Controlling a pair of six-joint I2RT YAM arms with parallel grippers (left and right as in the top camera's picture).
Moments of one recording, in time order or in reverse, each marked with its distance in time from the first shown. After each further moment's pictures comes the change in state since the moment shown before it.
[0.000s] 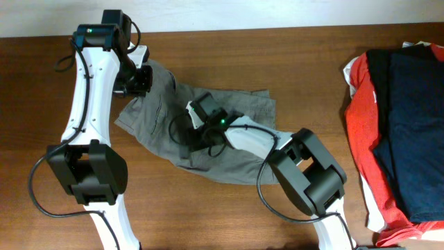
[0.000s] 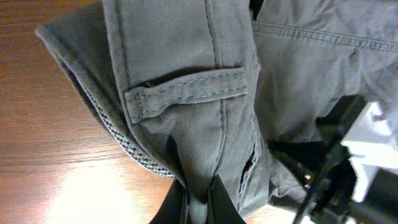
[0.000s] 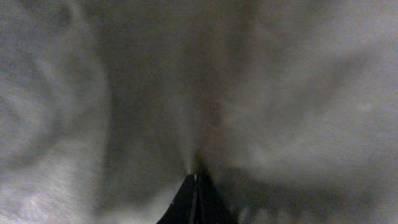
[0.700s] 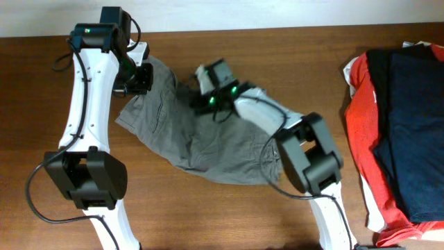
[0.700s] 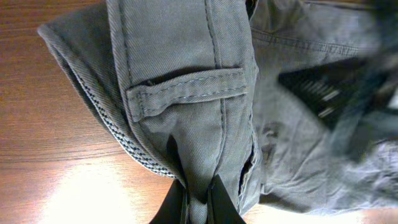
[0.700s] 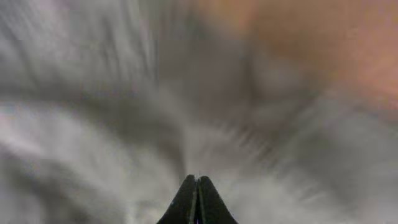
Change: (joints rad) left arm -0.011 -0.043 0.000 -0.004 0.010 -0.019; right arm -0.164 0.137 0.317 -0.033 -0.083 -0.030
